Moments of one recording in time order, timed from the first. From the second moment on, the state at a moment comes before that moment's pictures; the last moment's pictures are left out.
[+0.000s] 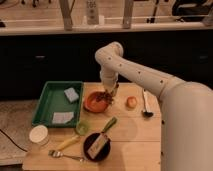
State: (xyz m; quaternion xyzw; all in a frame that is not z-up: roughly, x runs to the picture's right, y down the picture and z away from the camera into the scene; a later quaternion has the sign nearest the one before) arm 0.026 0.009 0.818 -0.29 -0.13 -0.36 0.88
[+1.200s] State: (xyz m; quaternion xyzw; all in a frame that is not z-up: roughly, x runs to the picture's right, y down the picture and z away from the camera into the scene) arm 0.002 0.018 0.833 -0.29 -0.16 -0.42 0.85
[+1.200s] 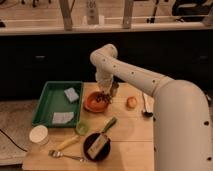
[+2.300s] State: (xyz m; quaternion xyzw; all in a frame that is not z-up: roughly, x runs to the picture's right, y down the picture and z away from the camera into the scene) arm -0.007 0.022 0.836 -0.29 -0.17 -0.47 0.82
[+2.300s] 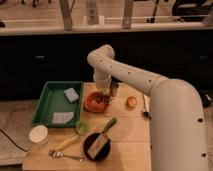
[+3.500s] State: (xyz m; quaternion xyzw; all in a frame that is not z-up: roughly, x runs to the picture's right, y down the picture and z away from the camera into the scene) arm -0.010 0.023 0.840 -0.29 -0.18 -0.50 0.80
